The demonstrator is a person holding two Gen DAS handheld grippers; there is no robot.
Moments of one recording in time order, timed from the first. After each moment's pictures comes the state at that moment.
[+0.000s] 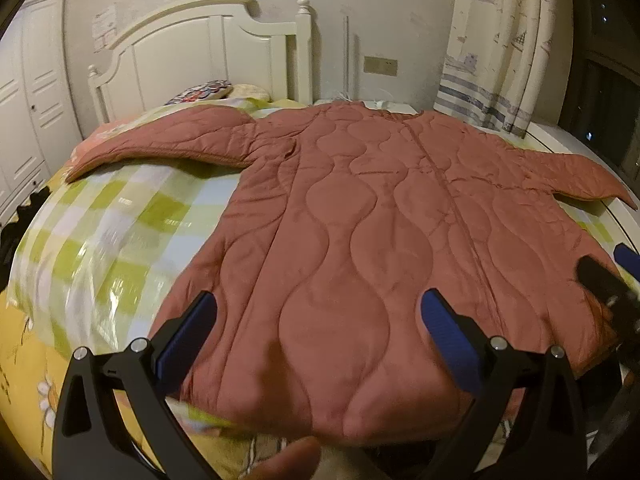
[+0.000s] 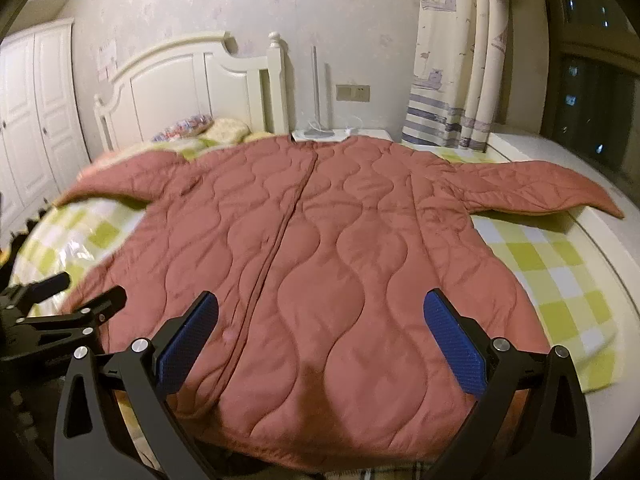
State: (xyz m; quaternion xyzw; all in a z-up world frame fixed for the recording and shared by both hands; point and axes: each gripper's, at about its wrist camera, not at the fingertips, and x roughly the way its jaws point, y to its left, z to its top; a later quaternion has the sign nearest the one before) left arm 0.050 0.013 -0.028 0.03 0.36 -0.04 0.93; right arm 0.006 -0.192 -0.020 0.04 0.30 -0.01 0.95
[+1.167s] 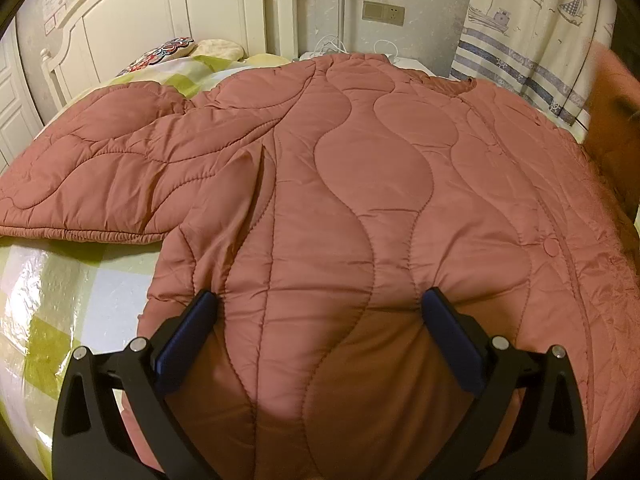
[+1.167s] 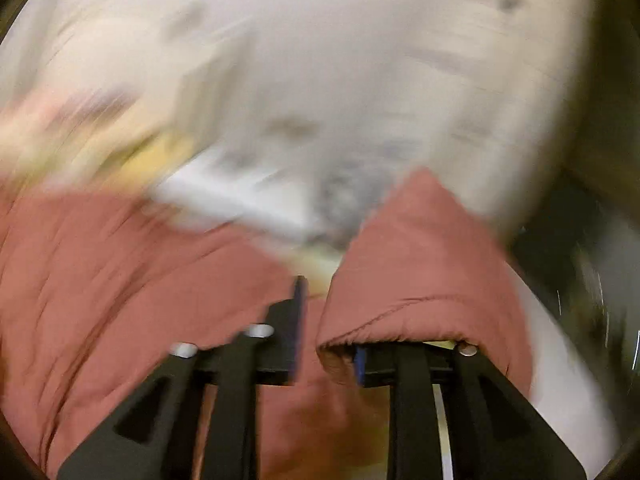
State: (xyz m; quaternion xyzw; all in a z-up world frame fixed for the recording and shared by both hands) left arm 0.286 0.018 -0.089 0.03 0.44 -0.06 0.89; right arm 0.290 -0.226 -0.007 -0.21 0.31 -0.08 0.93
